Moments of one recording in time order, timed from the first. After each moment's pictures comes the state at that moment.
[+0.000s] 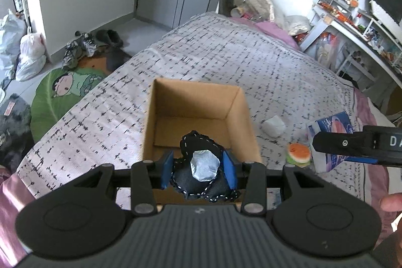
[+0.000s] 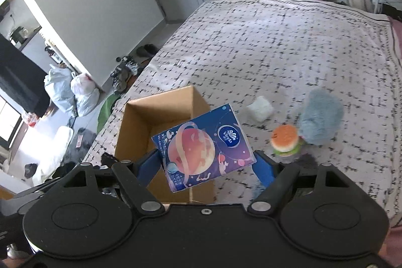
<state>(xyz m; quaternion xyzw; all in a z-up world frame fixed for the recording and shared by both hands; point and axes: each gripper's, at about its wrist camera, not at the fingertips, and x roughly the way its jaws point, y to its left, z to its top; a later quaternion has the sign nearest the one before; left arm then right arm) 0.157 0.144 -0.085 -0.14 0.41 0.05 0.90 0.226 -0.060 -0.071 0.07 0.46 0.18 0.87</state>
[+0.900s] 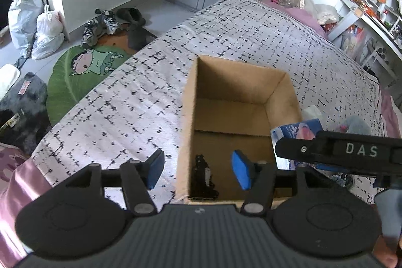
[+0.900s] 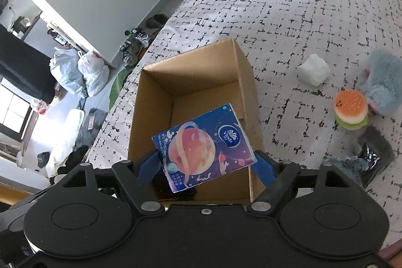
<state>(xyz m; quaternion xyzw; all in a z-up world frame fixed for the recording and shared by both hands) 0.161 0.184 -0.109 -0.15 0.45 0.09 0.87 0.242 0.005 -0.128 0.09 0.53 0.19 0.82</state>
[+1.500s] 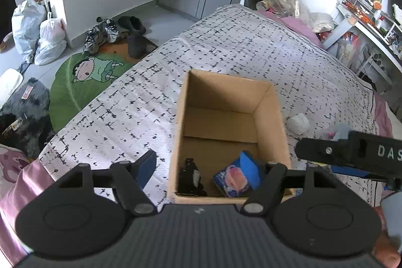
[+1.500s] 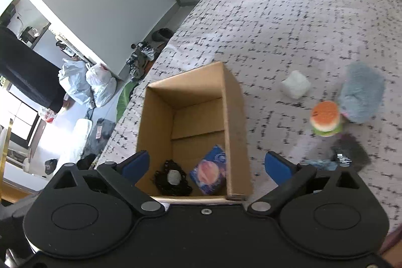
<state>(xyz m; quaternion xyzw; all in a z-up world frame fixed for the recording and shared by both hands) 0.152 0.165 -0.079 -0.15 0.44 0.09 0.88 0.230 -0.040 -0.091 0.10 0.50 0.20 0.84</state>
